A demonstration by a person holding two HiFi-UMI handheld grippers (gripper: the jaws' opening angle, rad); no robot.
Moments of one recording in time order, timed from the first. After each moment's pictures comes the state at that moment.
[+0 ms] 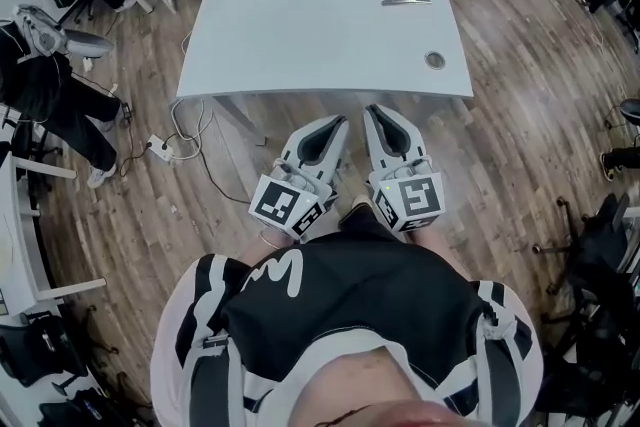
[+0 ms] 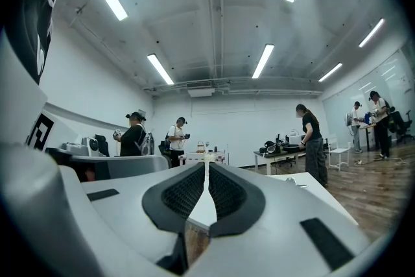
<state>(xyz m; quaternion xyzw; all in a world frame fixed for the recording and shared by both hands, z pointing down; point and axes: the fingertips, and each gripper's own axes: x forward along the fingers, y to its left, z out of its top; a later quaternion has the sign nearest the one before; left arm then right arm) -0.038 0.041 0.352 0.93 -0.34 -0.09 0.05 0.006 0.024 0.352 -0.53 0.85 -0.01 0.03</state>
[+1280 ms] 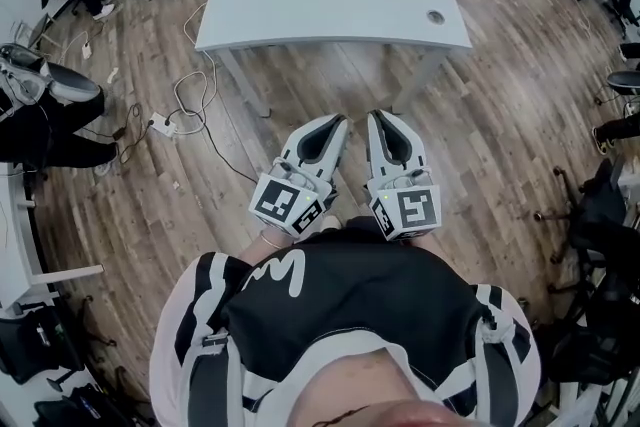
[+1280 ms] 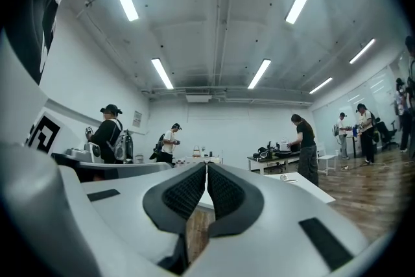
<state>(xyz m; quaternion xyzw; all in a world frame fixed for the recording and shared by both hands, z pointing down) -0.114 0.196 0.356 0.94 -0.33 -0.10 0.06 -0.067 0.195 0.346 -0.57 0.82 0.02 0.04</state>
